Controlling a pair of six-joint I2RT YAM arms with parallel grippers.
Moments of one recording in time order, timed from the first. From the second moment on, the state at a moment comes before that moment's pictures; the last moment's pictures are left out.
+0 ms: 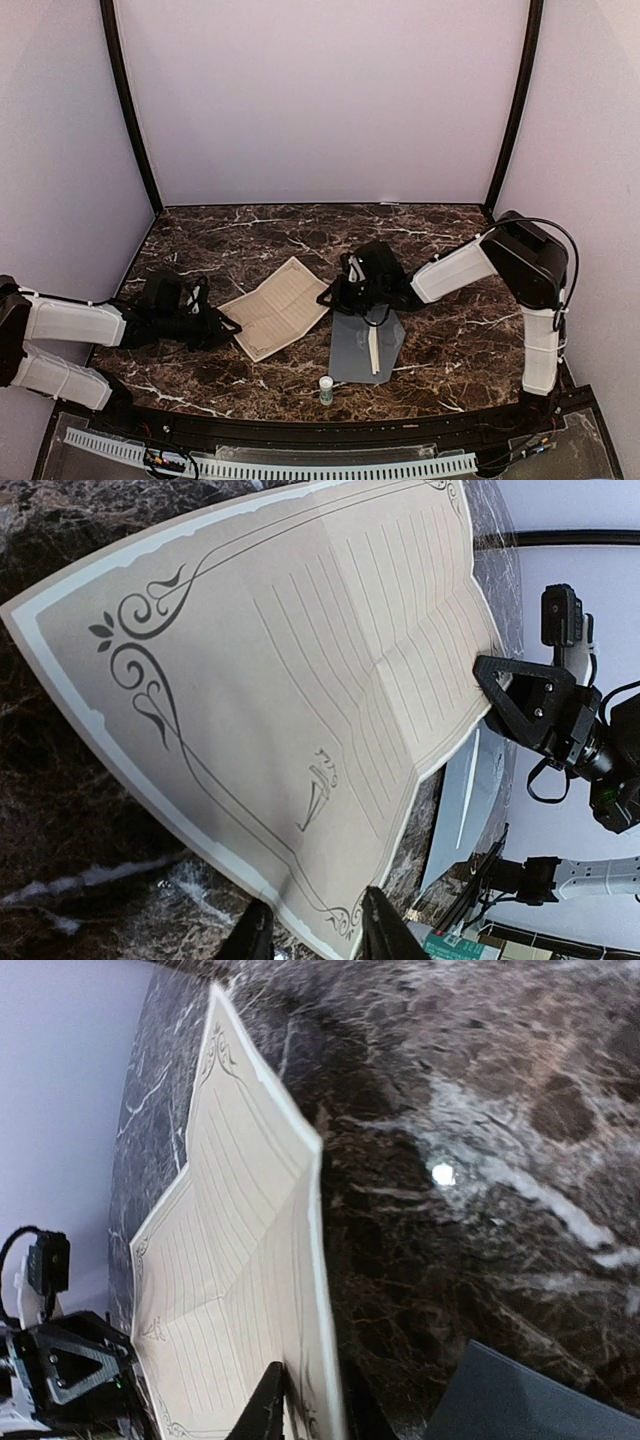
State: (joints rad) left arm -0.49 1.22 0.33 0.14 0.44 -0.97; right arm 0.81 2.03 1.07 0.31 -0.30 0.92
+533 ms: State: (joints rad) left arm -0.49 0.98 0.38 -0.06 0.27 -0.90; right arm 0.81 1.81 1.02 0.40 -0.31 0.86
